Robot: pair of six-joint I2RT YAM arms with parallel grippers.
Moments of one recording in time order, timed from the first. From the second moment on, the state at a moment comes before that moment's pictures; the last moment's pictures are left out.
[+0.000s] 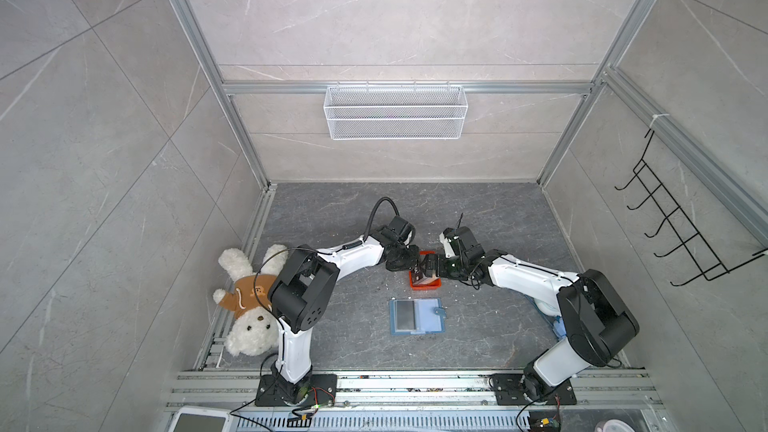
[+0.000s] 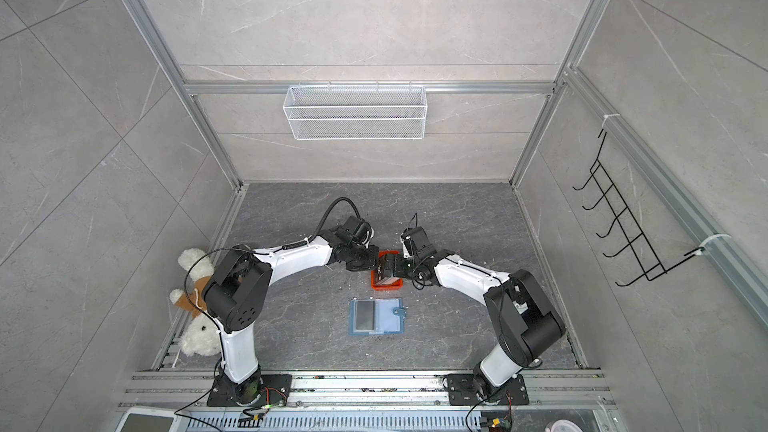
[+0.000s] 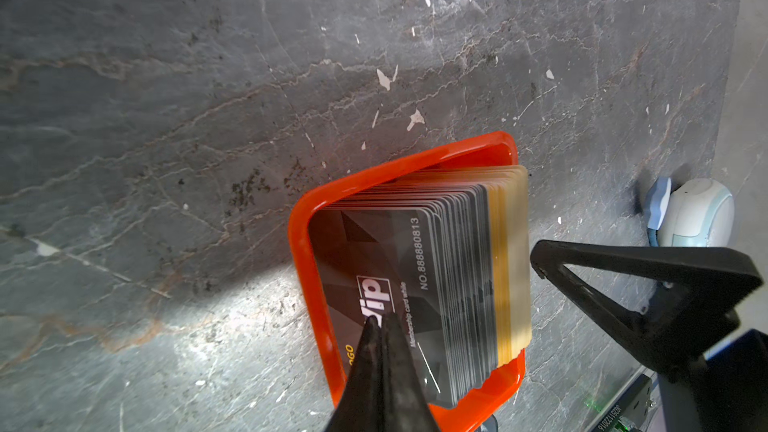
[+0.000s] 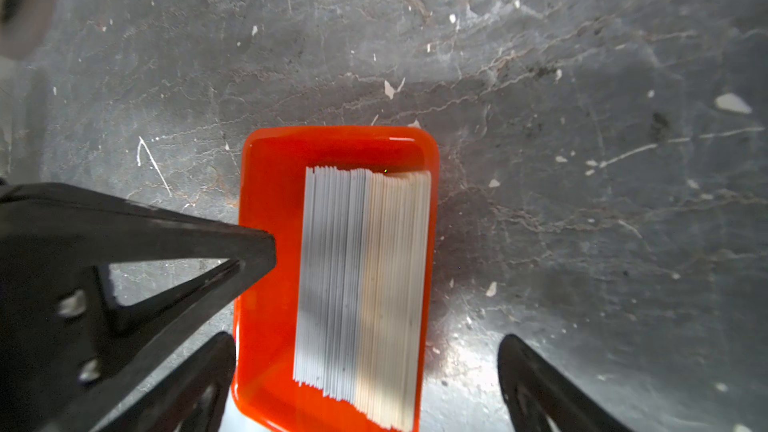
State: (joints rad) left arm -0.70 1.93 1.30 -0.43 0.27 -0.63; right arm 0.54 1.62 0.90 -0.24 -0.18 0.54
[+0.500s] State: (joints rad) left arm -0.70 1.94 1.30 -0.44 0.27 -0.63; right arm 0.54 1.67 0.93 -0.24 -0.18 0.54
